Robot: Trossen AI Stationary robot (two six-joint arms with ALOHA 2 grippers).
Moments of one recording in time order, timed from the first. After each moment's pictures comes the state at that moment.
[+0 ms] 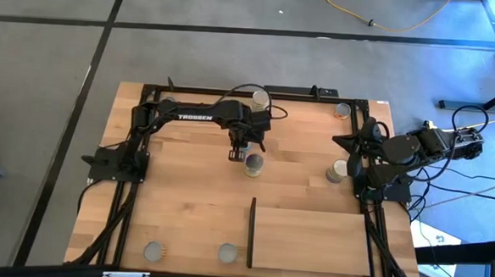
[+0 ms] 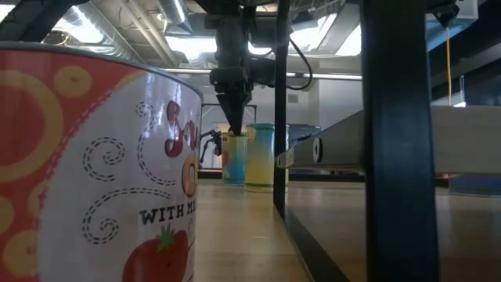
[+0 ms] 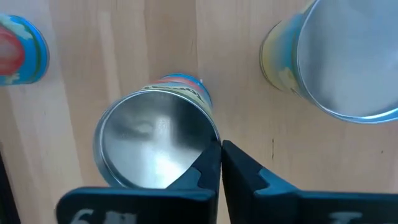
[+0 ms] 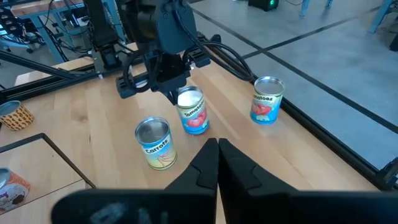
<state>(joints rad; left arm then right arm) 0.22 2.04 1.77 -1.10 -0.06 0.25 0.34 0.63 0.94 -0.87 0.68 0.49</state>
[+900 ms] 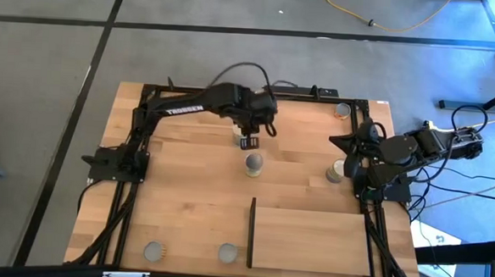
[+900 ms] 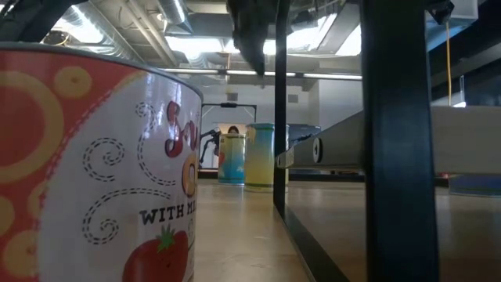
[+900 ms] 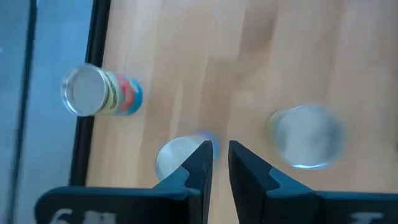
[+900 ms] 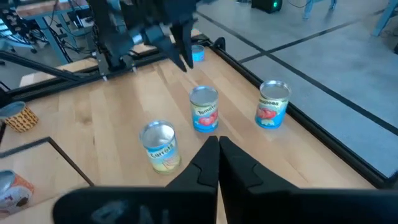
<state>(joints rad) 0.19 2.04 2.22 -1.30 -0.15 0.08 0.34 0.67 0.95 -0.80 0.68 0.46</state>
